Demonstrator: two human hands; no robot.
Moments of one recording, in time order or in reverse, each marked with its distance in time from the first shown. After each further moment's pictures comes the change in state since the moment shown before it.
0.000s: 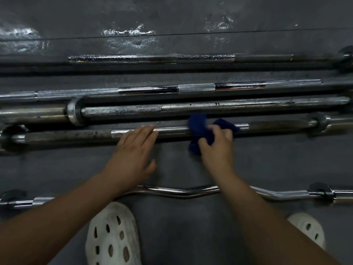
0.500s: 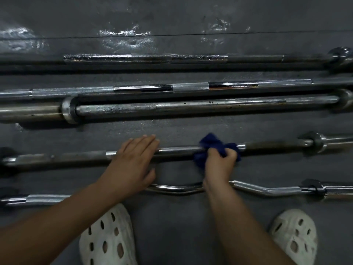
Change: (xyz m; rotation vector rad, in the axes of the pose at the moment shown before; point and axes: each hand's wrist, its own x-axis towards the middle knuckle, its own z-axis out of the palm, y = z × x) left_hand -0.021 0.017 0.007 -0.025 0.011 0.060; right_hand -0.033 0.010 0.006 0.631 0.312 0.632
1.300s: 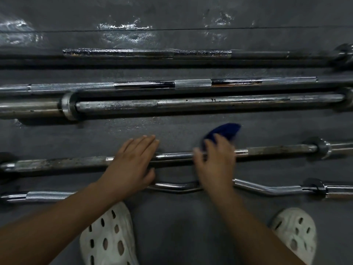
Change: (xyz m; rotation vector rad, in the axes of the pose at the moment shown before) left_hand -0.001 -0.001 0.008 -0.028 -0.032 0.012; right_hand 0.007 0.007 -0.027 -1.131 -0.276 -0.882
